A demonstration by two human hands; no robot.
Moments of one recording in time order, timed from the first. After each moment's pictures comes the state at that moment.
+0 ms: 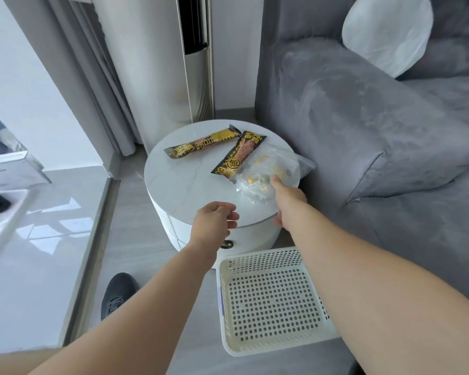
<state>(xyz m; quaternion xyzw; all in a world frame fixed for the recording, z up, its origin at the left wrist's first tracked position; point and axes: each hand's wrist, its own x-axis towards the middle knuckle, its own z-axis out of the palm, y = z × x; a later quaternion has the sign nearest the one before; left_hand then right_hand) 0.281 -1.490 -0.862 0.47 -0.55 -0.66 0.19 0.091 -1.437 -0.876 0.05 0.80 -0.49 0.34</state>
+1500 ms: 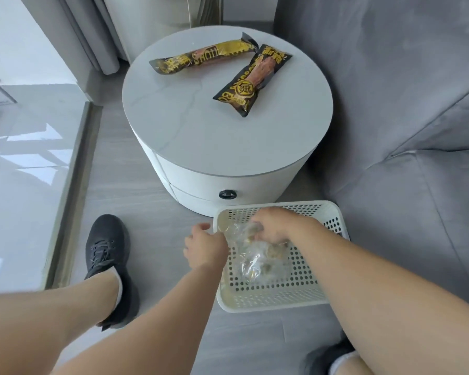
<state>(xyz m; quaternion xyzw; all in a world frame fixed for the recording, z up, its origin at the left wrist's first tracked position) 0.307 -1.446 -1.053 0.70 -0.51 -0.50 0.04 0.125 -1.399 -1.036 -0.51 0.74 0.09 0.43</state>
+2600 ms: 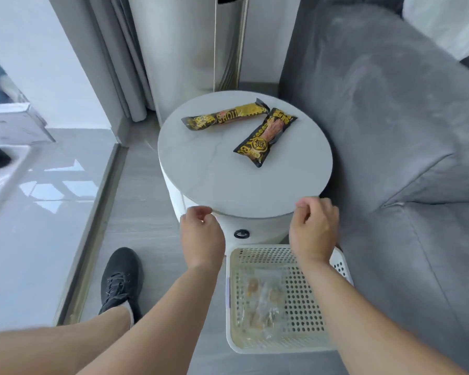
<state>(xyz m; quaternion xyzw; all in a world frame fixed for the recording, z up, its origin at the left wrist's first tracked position) 0.314 -1.507 -0.949 0.60 -0.53 -0.52 0.29 0.148 -1.401 -0.955 -0.27 0.87 -0.41 -0.09</state>
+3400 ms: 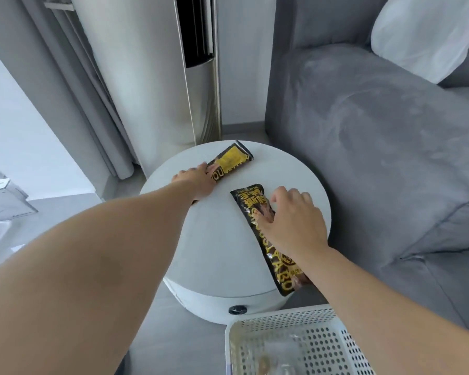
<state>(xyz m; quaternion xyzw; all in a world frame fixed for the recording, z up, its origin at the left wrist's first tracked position) 0.142 -1.766 -0.901 0.48 -0.86 -0.15 -0.07 0.064 -1.507 -0.891 -0.43 0.89 -0.13 -0.04</state>
